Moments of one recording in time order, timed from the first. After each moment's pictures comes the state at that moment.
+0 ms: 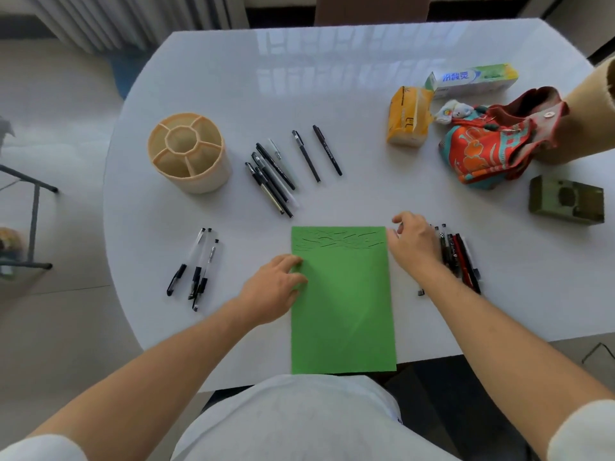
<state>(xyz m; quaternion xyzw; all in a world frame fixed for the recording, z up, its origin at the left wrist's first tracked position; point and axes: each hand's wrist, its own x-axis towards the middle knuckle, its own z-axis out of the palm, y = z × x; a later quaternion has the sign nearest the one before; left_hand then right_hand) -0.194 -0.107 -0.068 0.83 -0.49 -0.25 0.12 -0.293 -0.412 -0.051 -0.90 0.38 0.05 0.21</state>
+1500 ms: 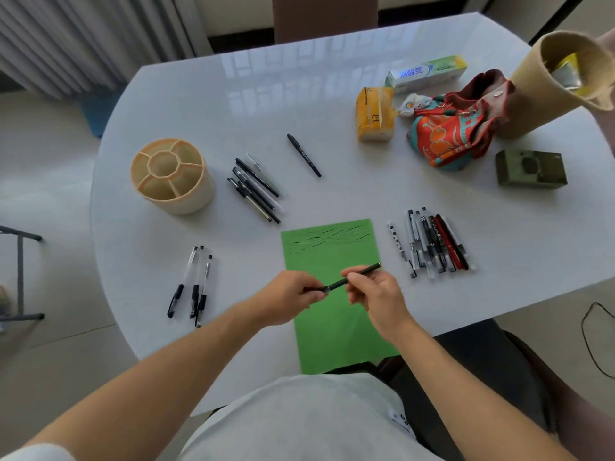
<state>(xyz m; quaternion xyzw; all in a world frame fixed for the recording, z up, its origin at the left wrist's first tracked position) -0.201 -0.133 -0.029 0.75 -0.46 -0.43 0.22 -0.362 -0.277 -0.020 -0.51 0.43 -0.07 0.74</state>
